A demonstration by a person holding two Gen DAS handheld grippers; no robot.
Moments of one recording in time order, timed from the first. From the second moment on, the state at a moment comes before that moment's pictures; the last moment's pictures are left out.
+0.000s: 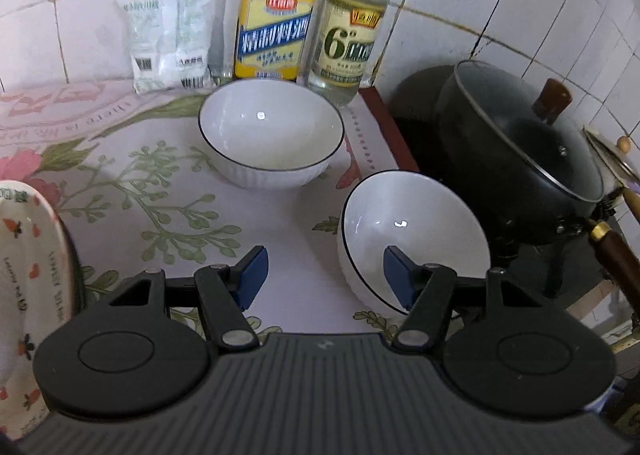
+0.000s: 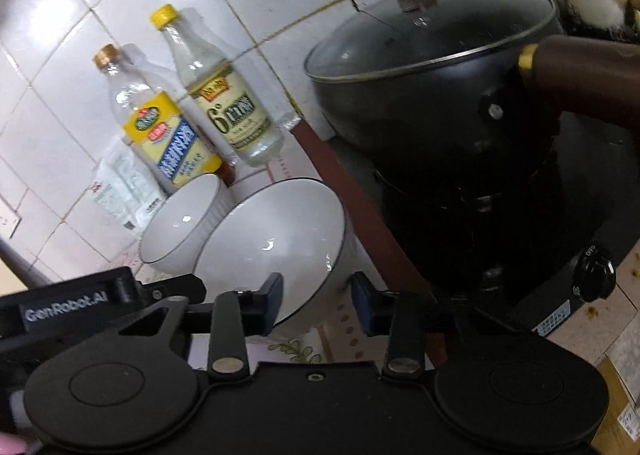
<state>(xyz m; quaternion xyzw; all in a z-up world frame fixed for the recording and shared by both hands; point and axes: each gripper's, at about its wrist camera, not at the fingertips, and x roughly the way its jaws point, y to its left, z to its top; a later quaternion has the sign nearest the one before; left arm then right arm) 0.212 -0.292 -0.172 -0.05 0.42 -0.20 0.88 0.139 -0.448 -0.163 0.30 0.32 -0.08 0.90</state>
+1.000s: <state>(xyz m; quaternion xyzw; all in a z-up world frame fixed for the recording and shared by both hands) 0.181 -0.275 -0.170 -0.02 0.44 -0.22 0.87 0.122 -0.440 -0.176 0.43 0.36 -0.09 0.82</state>
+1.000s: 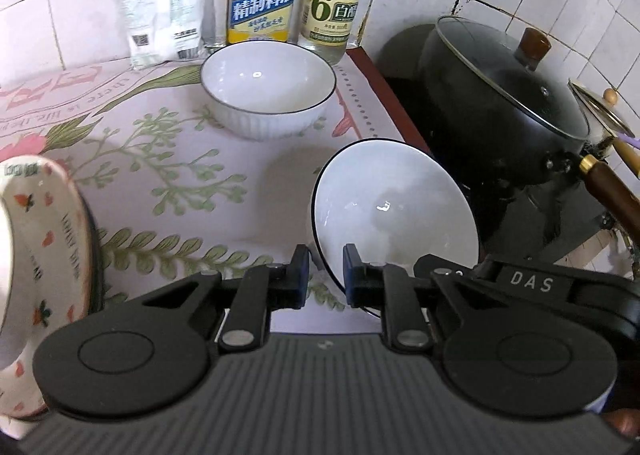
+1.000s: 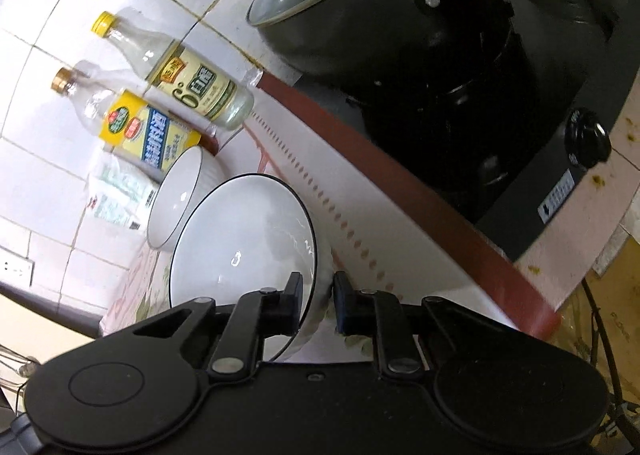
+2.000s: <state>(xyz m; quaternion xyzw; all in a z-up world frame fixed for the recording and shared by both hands) 0.124 -0.158 -0.090 -0.06 0.42 -0.18 0.89 0.083 -0.348 -0.099 0.38 0.39 -0.02 0.84</state>
